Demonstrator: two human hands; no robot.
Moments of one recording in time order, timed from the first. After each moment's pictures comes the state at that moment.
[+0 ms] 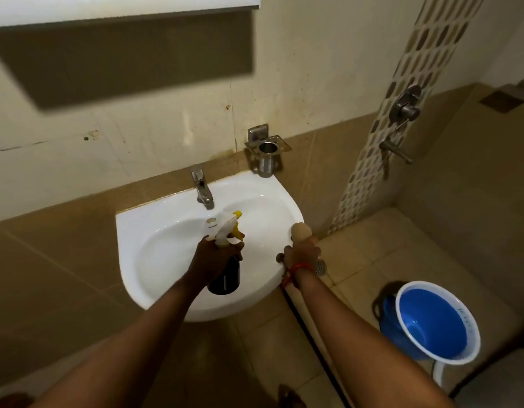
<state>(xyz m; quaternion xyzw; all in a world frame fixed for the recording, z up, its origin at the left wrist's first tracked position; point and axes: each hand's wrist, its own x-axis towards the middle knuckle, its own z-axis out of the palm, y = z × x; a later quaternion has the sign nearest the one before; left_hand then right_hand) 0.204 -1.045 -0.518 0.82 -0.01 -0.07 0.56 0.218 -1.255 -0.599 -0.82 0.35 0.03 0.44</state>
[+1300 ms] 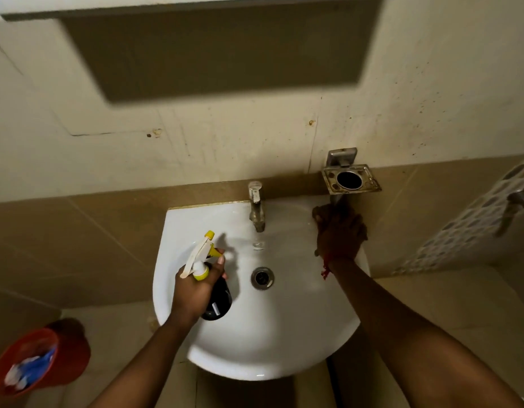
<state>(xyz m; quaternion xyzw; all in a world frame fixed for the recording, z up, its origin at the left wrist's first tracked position) 0.230 -0.977 -0.547 0.76 0.20 0.12 0.60 0.420 -1.238 -0.622 -0.99 0.08 -0.11 0.09</state>
